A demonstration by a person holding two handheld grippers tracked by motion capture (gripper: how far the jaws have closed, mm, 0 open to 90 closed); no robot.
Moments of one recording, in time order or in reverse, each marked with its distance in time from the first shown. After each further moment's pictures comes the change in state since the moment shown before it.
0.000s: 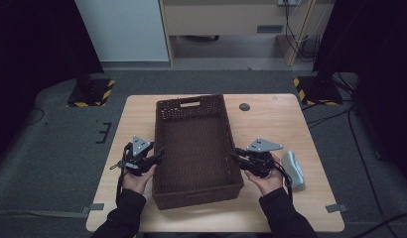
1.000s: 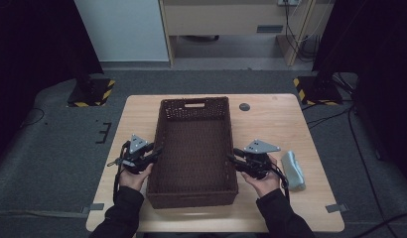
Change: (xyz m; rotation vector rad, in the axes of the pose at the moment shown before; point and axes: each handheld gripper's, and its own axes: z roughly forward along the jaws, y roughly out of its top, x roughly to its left) left arm 0.013 -0.001 0.007 0.028 -0.052 0.016; right arm 0.008 -0.001 0.004 -0.010 -0.007 0.019
